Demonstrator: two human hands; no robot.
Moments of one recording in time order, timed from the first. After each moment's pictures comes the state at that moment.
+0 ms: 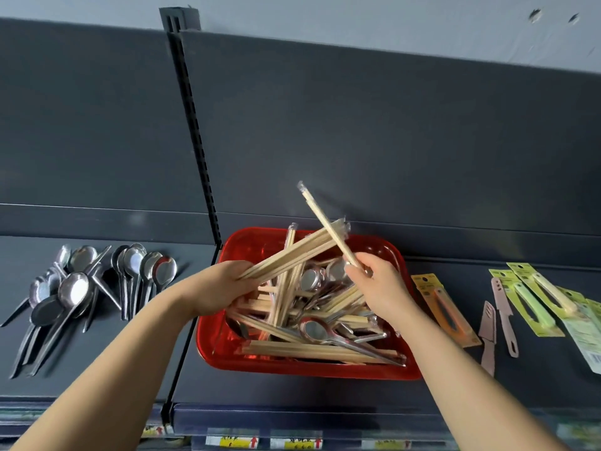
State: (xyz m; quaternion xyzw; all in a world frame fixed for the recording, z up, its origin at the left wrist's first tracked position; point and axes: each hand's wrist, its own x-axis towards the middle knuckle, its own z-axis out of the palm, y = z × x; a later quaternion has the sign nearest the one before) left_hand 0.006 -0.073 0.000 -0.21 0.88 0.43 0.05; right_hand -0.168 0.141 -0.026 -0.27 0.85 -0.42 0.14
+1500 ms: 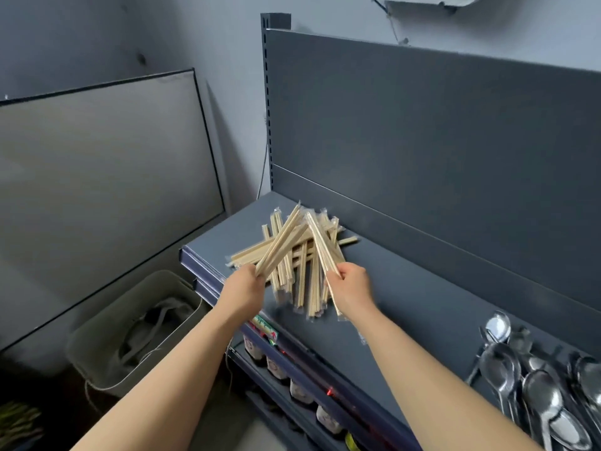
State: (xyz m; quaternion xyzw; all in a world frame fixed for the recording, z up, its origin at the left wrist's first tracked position) left_hand 0.513 -0.506 -0.044 -0.67 0.68 0.26 -0.14; right_hand 0.329 -0.475 -0.065 -0.43 0.77 -0.36 0.30
